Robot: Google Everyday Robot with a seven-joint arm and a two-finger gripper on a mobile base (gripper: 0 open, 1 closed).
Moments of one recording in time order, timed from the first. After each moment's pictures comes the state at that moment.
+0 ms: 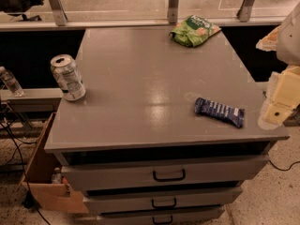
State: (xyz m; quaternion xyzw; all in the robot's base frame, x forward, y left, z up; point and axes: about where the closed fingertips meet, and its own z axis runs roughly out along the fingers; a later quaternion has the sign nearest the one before) arm 0.438 -0.217 0.976 -0.60 0.78 -0.03 0.16
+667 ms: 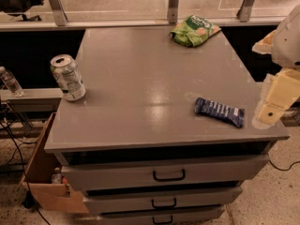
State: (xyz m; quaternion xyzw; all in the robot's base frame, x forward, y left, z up) arm 0.446 -0.215 0.966 -0.60 0.78 -0.02 0.17
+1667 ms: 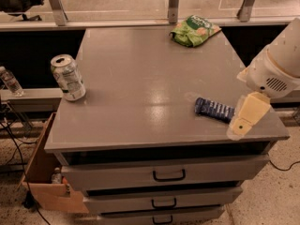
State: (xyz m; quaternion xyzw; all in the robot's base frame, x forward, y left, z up) arm 0.471 -0.208 0.886 -0.55 0.82 0.04 0.16
